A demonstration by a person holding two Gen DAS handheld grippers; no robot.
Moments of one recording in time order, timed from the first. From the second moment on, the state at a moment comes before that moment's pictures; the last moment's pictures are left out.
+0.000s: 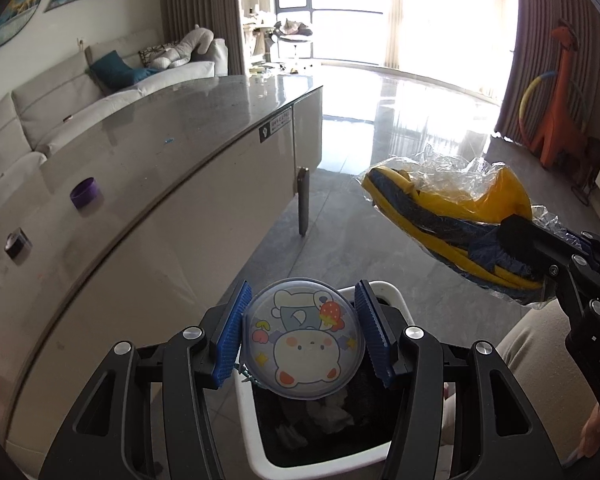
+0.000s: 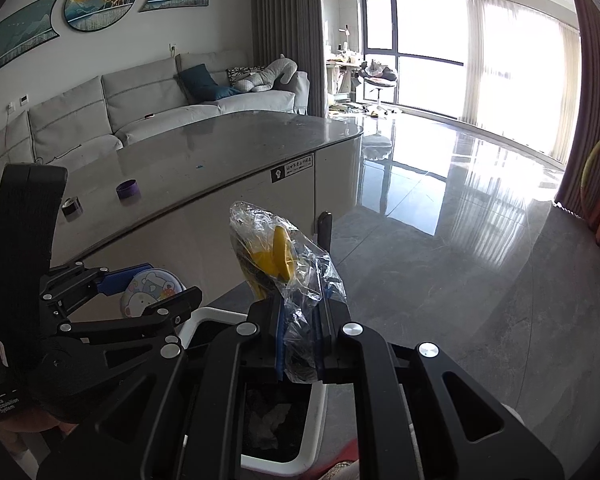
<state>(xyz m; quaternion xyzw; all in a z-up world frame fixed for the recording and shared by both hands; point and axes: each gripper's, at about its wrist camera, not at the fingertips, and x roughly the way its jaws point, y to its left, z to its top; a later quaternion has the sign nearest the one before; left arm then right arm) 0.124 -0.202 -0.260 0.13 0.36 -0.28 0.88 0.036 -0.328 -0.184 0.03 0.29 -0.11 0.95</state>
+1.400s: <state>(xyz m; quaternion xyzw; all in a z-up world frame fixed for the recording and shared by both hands) 0.150 -0.172 -0.270 0.13 0.38 -0.21 0.89 0.038 -0.327 -0.204 0.05 0.32 -0.07 0.94</state>
